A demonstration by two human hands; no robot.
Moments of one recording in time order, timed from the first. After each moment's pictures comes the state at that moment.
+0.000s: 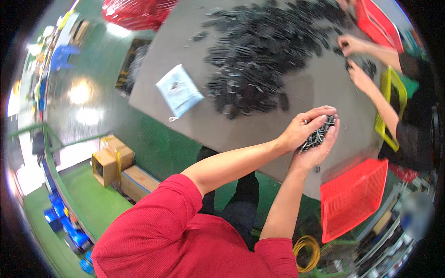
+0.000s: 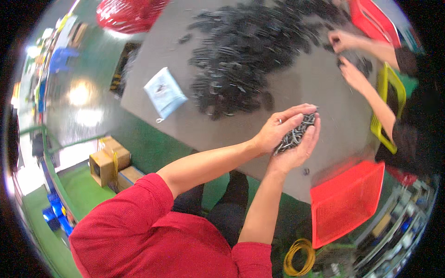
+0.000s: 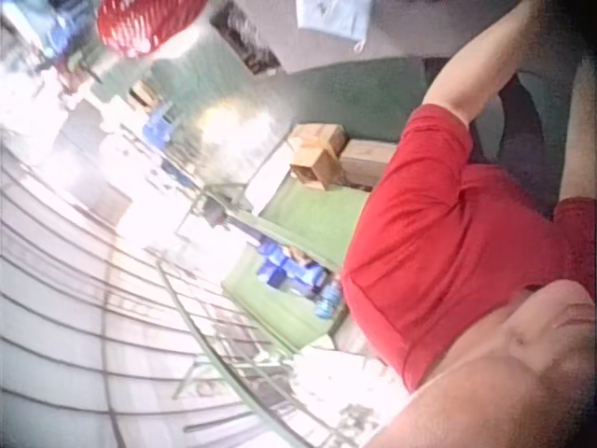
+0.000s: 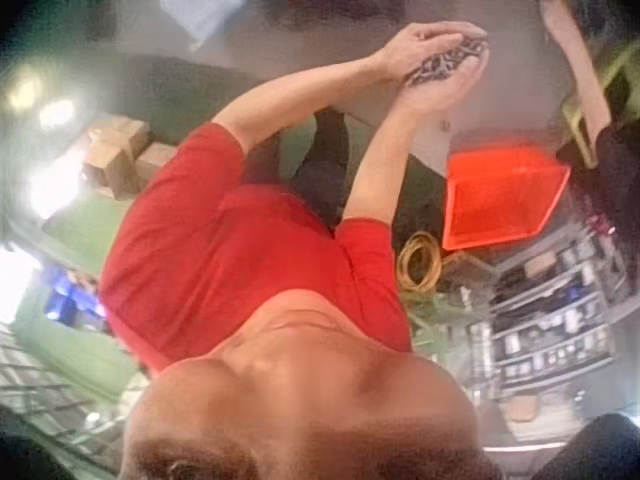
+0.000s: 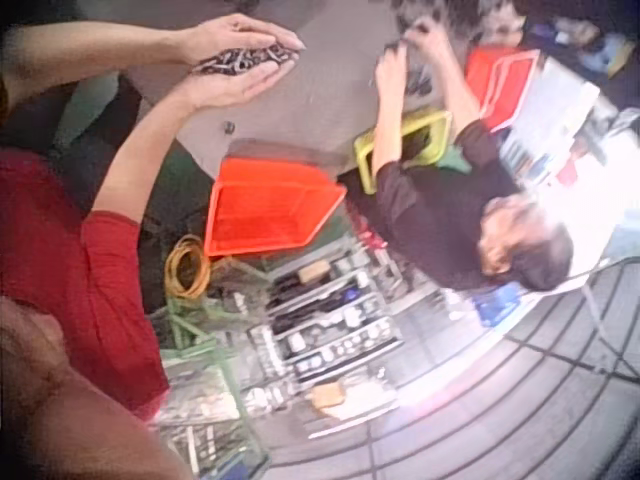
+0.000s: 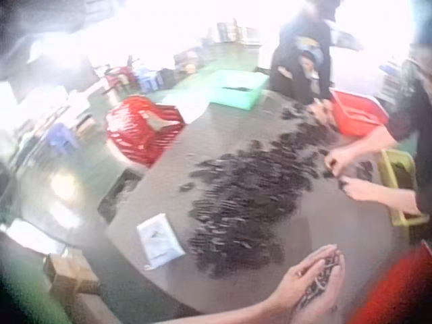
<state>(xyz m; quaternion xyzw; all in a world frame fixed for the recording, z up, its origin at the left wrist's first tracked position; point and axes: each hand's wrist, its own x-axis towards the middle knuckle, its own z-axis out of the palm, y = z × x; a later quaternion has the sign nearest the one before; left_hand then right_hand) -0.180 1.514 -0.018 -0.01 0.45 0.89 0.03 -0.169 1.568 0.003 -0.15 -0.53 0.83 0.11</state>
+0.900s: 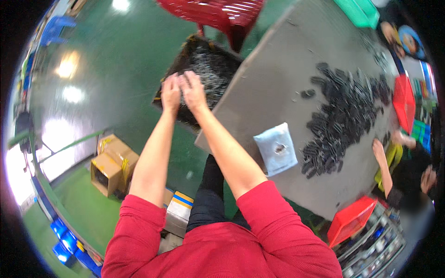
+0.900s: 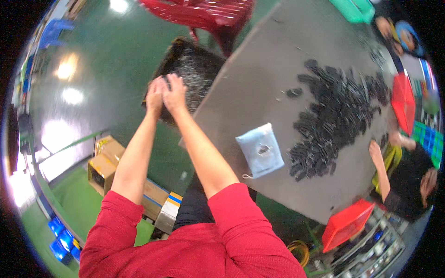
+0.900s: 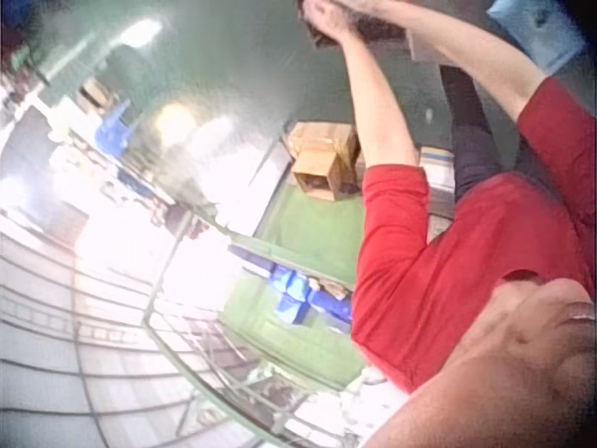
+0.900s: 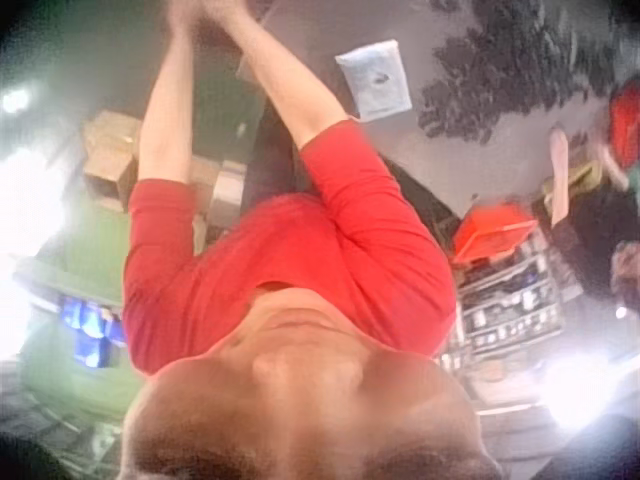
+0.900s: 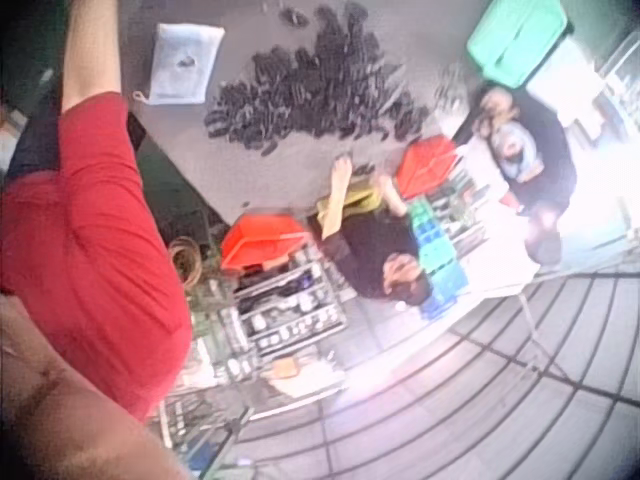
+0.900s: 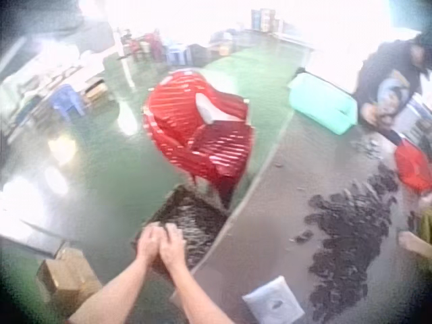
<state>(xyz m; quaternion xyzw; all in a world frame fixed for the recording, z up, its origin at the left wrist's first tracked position) -0.057 0.791 -0.194 -0.43 0.77 0.44 -0.19 -0.115 0.872 -0.175 0.16 -0.75 0.60 -0.24</state>
